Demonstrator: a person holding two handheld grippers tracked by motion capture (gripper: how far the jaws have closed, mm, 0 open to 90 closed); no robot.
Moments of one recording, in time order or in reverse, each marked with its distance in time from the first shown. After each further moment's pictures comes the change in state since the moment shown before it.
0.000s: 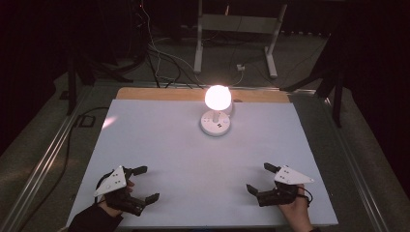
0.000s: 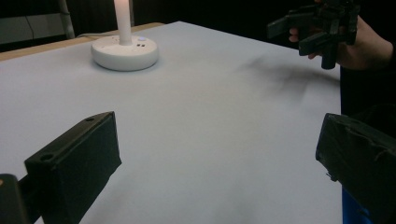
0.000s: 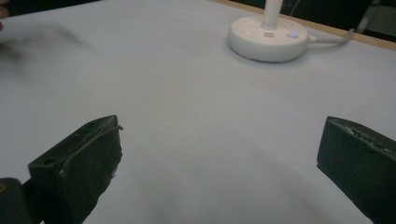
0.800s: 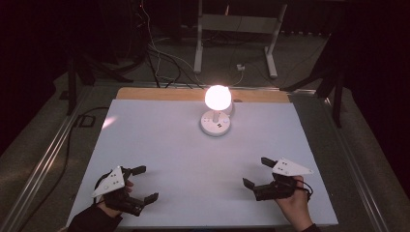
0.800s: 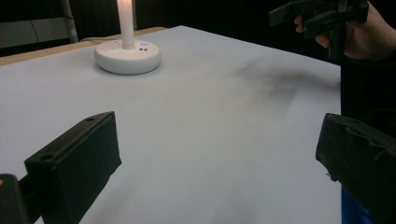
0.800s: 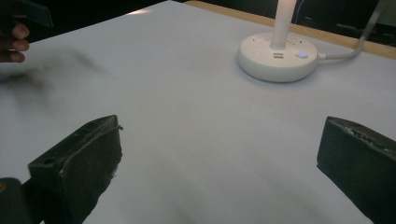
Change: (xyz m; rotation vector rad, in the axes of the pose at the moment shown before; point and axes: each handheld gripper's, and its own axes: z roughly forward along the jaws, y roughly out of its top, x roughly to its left) left arm -0.001 0.000 -0.003 -0.013 0.008 -0.001; right arm 0.008 0.038 -0.002 0.005 0.010 0.038
